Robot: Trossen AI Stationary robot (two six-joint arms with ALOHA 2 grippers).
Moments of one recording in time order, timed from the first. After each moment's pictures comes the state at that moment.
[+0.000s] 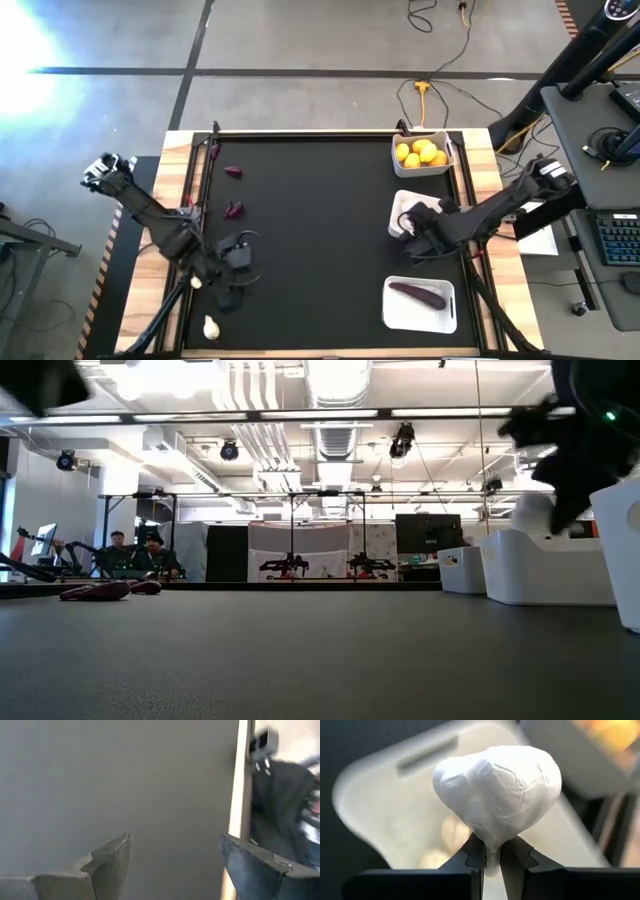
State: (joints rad) left arm -0.70 1.23 1.00 -0.79 -0.17 -0.90; right arm 0.43 1.35 0.80 -1.19 0.58 1.32
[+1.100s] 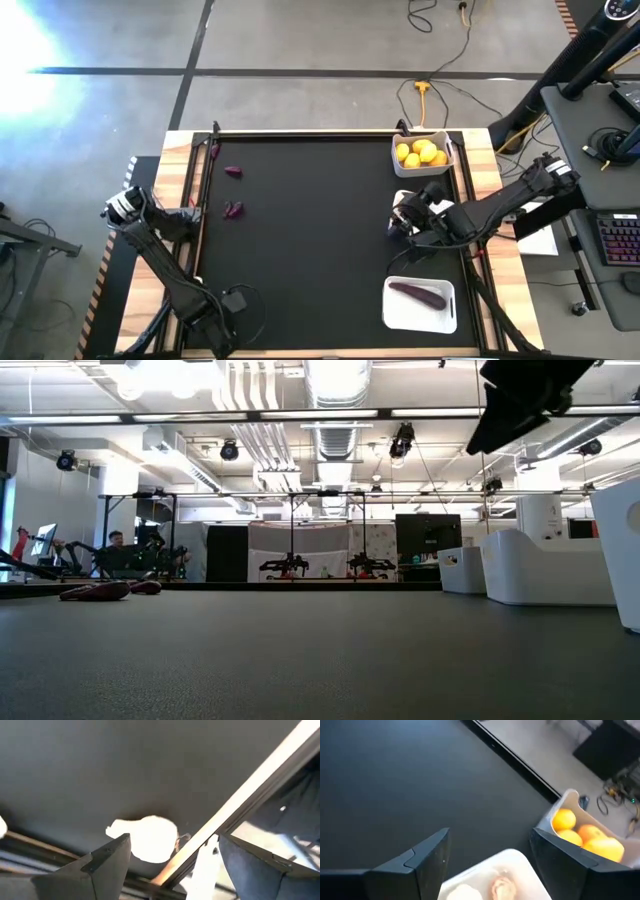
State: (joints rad) left arm -0.94 1.68 1.16 -0.90 0.22 -1.55; right arm 0.42 1.29 1.01 -1.06 0.90 0.96
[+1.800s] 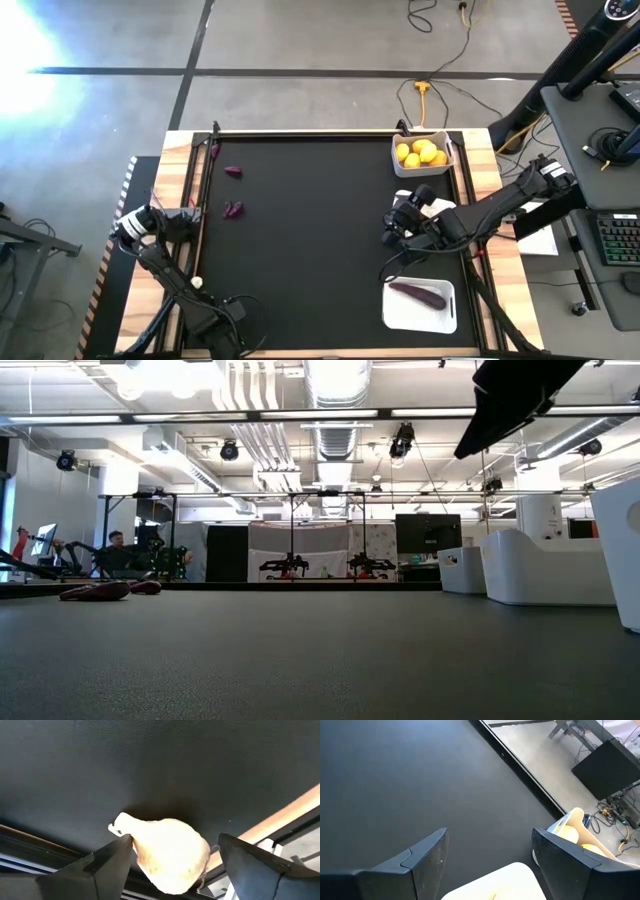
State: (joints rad) left arm -0.96 1.86 1.16 -0.88 0.39 -1.52; right arm 0.42 1.35 1.02 -0.98 0.92 0.81
